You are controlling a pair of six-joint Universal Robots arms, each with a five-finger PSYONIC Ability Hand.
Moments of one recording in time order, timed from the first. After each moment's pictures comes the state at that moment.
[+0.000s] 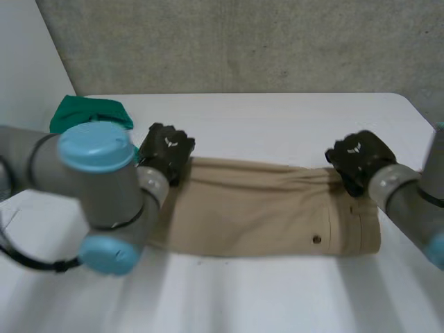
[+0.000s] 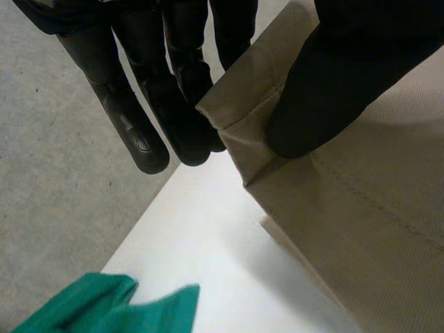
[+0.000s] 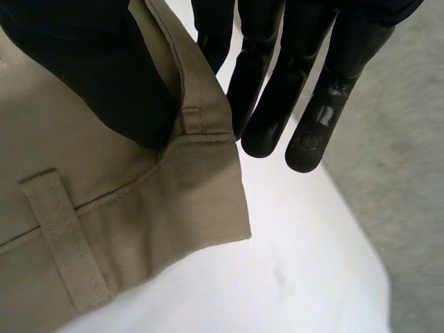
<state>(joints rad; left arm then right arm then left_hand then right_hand) 4.11 -2.17 -1.30 3.32 -1.72 3.71 1.87 -1.19 1.50 0.01 1.48 2.41 1.15 1.20 1.19 1.20 0.99 1.00 1.18 1.20 1.19 0.98</state>
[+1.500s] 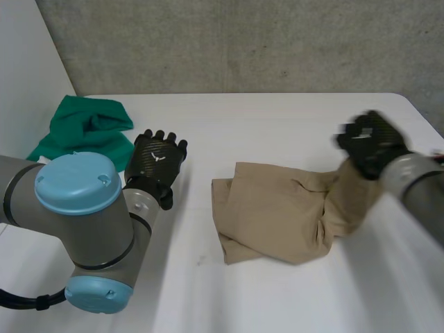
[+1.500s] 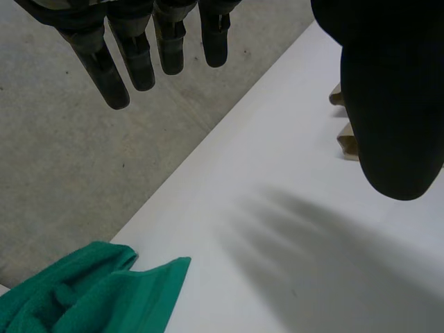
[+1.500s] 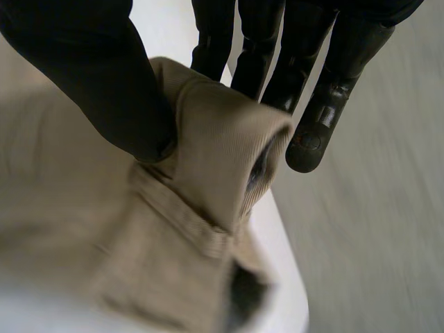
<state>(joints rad) 4.09 -2.00 -1.59 3.45 -1.79 3.62 1.85 -1.29 1.57 -0.07 1.35 2.20 0.20 0.21 0.22 0.21 0.05 0.99 1.19 1.19 1.19 0.93</state>
